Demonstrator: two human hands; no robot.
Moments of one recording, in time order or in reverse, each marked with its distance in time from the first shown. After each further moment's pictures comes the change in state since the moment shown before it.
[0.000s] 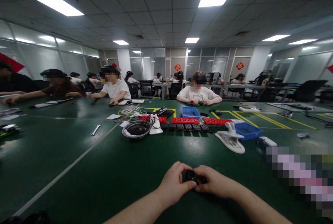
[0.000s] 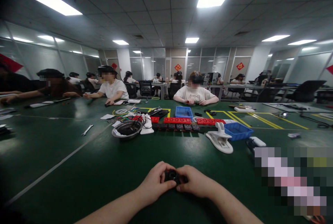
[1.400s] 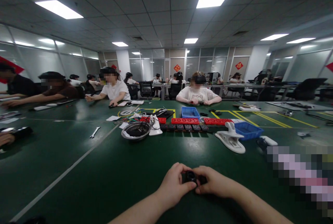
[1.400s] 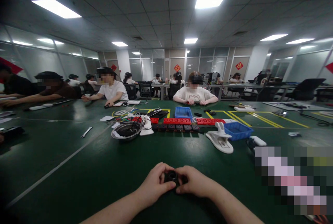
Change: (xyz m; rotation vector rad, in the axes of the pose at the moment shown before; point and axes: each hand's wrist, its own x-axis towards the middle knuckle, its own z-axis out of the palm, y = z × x) left_hand 0.002 -0.005 0.003 -0.065 0.024 -0.015; right_hand 0.003 0.007 0.002 0.154 -0.005 0.033
